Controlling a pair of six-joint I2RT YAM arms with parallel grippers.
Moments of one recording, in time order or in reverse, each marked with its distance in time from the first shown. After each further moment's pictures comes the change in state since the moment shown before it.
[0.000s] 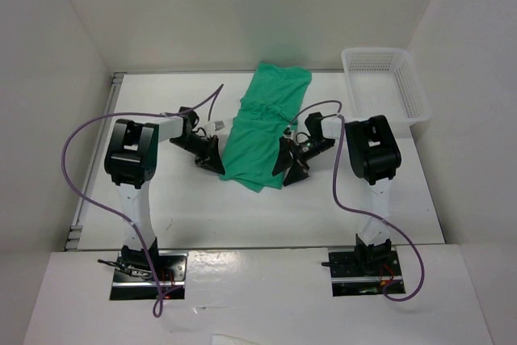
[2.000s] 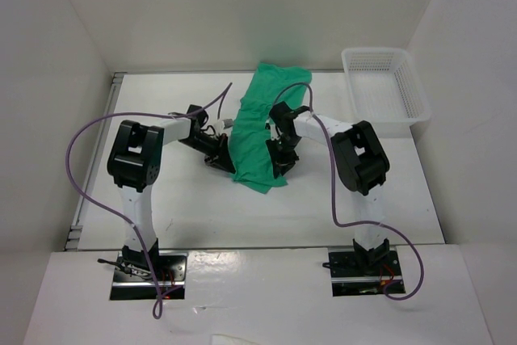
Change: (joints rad) left arm -0.091 -0.030 -0.010 0.065 0.083 -0.094; right arm 0.251 -0.034 0.174 -0.024 0.792 0.223
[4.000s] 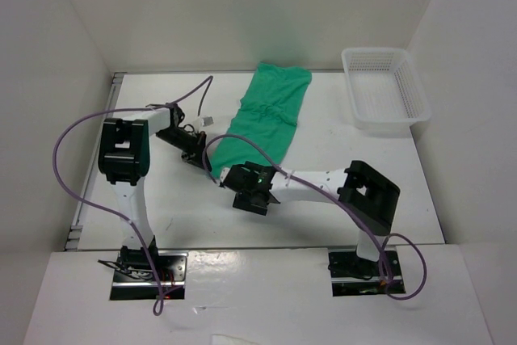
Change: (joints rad) left arm 0.184 0.048 0.123 -0.322 -0.095 0.358; right arm 0.605 -0.322 -0.318 0.251 0.724 -0.468
